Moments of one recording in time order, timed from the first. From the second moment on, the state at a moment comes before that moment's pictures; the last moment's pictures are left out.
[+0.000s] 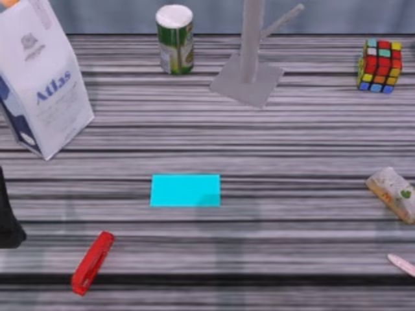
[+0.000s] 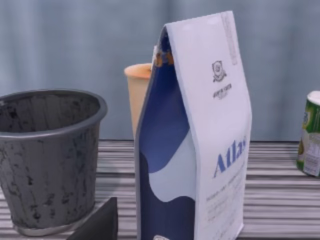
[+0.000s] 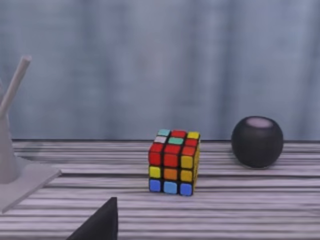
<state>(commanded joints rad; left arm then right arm) 0.00 0.00 0.00 0.00 0.00 0.00 0.00 0.00 0.00 0.00 0.00 0.00</state>
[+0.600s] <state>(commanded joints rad) -0.11 0.38 0.29 -0.28 0.00 -0.01 0.00 0.00 0.00 0.00 0.00 0.00</state>
